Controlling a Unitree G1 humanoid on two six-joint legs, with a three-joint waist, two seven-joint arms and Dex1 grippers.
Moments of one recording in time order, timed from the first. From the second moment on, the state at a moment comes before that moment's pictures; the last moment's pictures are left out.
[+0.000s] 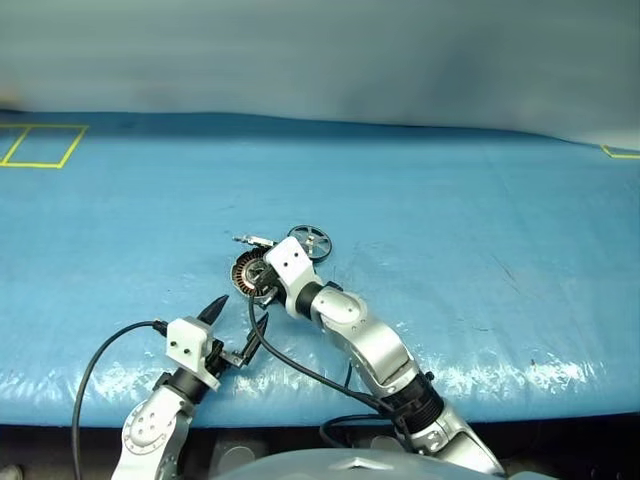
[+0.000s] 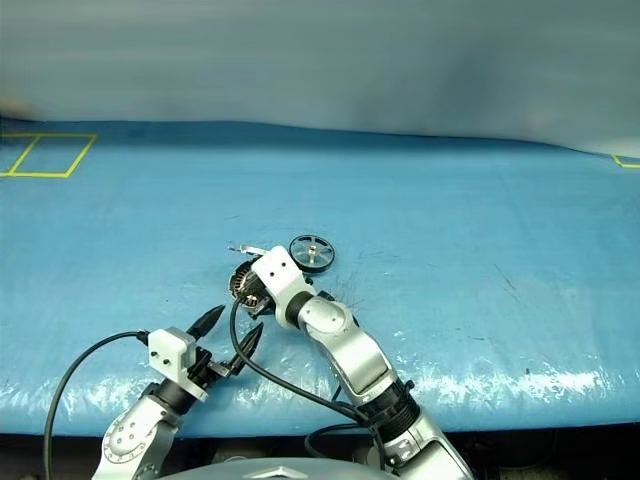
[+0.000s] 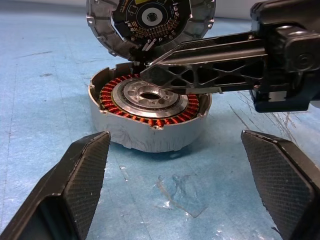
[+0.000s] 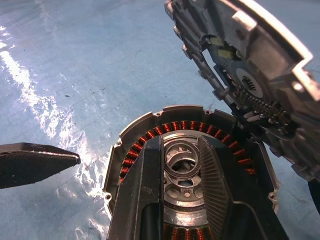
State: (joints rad) left arm 0.49 0.22 -0.03 -0.31 -0.24 -0.12 -0.50; right arm -0.30 0.06 0.52 -0.09 0.04 0.58 0.26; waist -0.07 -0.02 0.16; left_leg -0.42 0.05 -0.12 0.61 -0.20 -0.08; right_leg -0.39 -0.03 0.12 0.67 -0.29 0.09
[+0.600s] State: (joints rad) left arm 0.48 0.22 -0.04 -0.31 -0.25 -0.12 -0.50; right arm -0.32 0.08 0.51 0.00 0.01 0.53 0.27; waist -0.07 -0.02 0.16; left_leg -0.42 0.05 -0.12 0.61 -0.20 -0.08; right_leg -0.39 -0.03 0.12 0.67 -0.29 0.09
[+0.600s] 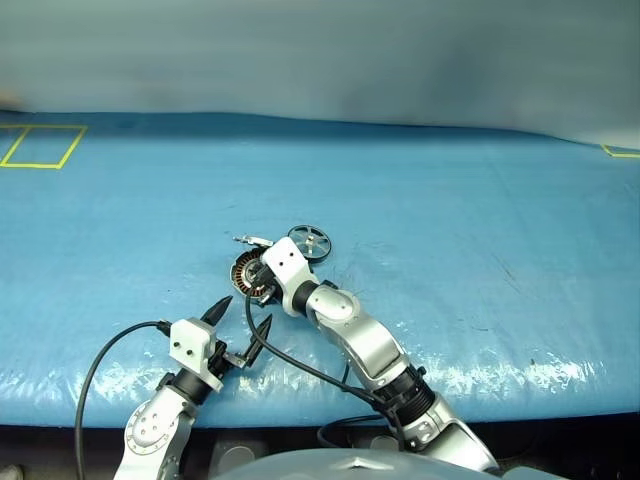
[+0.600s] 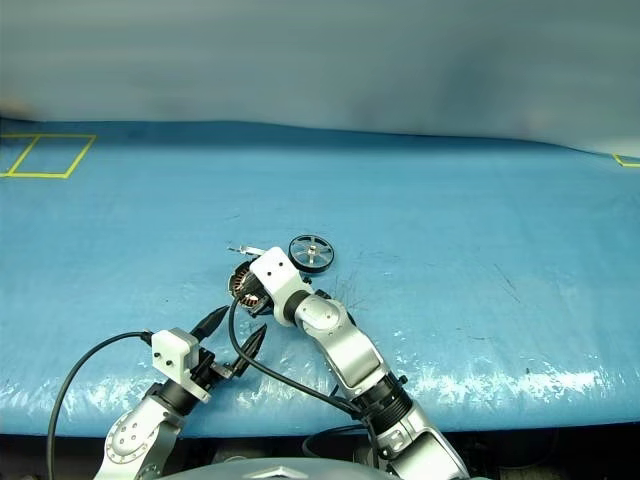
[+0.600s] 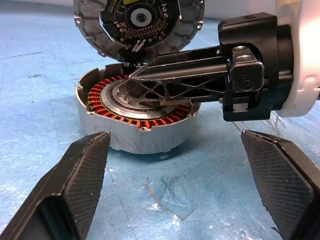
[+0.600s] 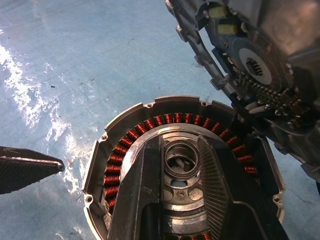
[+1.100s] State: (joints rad) left arm 0.48 0.23 -0.04 -0.31 -0.26 -0.11 -0.50; right arm -0.25 0.04 0.48 -0.33 0.07 0.75 0.31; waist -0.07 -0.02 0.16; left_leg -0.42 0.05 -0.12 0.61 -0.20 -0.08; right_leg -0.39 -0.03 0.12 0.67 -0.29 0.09
